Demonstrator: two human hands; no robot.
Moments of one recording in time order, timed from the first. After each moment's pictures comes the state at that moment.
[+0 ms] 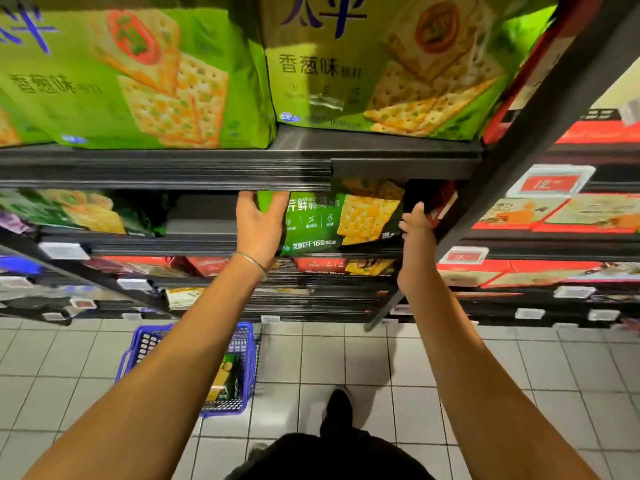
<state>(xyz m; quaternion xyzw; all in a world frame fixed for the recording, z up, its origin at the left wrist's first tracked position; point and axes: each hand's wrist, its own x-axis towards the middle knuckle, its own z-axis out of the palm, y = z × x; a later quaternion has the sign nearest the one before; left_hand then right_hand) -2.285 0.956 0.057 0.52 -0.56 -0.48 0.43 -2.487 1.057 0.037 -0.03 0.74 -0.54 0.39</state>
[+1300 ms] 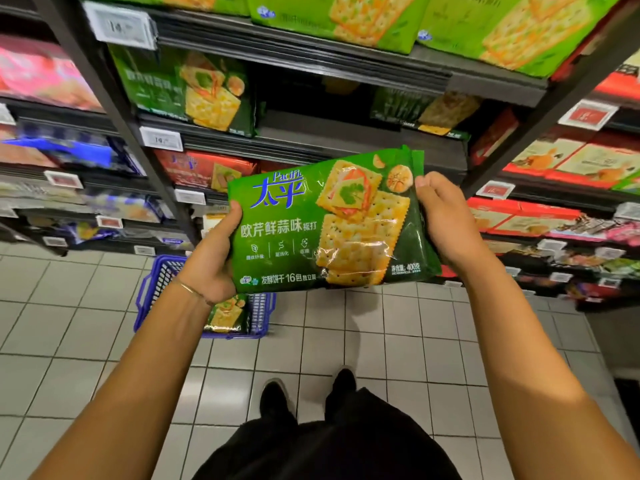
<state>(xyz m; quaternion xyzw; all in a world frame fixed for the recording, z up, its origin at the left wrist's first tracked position) -1.943 1.081 0.034 0.42 -0.24 -0.84 0.25 -2.236 1.192 0.118 -0.43 0.77 -0.42 0.24</state>
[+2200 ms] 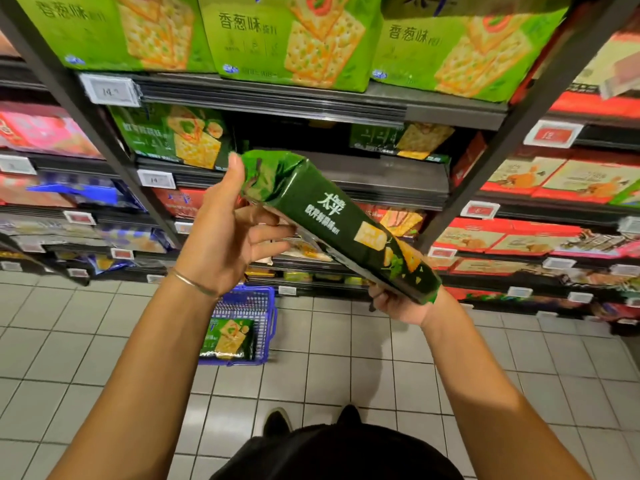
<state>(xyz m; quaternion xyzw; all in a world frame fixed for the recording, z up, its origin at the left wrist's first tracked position) -2.031 1.111 0.162 0.41 -0.42 -0.74 0.33 -2.271 1.227 0.075 0.00 0.57 -0.49 0.66</state>
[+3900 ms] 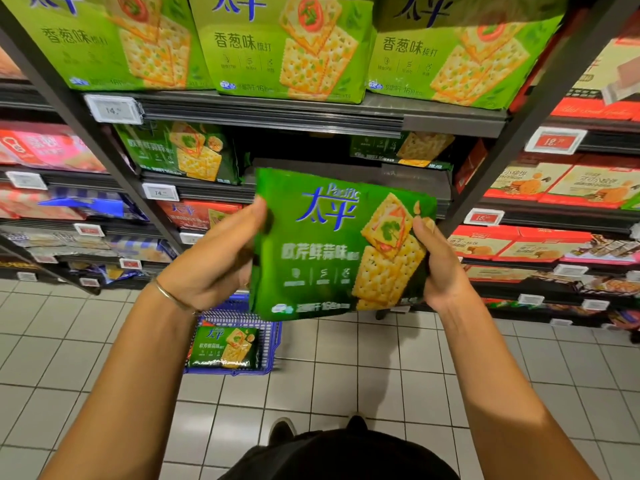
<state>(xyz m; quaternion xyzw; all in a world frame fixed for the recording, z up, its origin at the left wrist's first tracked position) -2.023 1.110 0.156 0.31 -0.49 -0.78 0.23 -2.316 1.211 0.073 -0.15 0.55 -0.64 0.51</state>
